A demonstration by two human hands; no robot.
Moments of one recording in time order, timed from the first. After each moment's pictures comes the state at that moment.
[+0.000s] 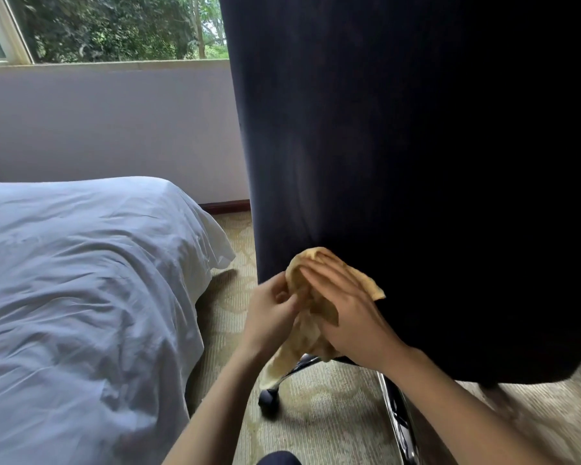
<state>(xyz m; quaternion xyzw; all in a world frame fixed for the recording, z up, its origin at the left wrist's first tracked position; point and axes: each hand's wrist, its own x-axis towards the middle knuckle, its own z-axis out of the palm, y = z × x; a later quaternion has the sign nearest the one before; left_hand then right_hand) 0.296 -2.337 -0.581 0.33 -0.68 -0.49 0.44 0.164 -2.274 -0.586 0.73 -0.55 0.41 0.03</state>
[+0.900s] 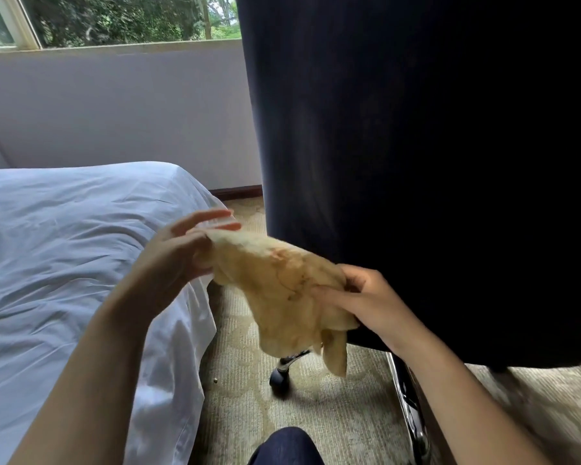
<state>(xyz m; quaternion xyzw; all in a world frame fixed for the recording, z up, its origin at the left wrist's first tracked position) 0.402 -2.380 -0.512 0.30 -0.64 -0.58 0.40 0.179 -2.258 -0.567 0.49 -0.56 0.53 -0.41</state>
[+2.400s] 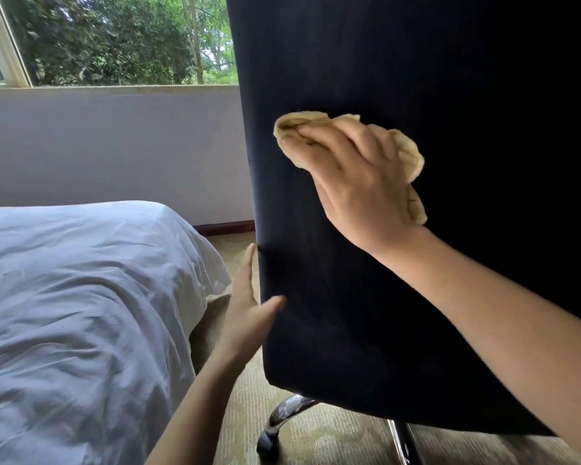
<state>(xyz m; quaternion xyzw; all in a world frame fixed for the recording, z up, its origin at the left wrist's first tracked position) 0.308 -2.393 -0.551 0.31 -0.69 -0.47 0.45 0.152 -2.351 -0.423 0.58 -0.39 0.34 0.63</state>
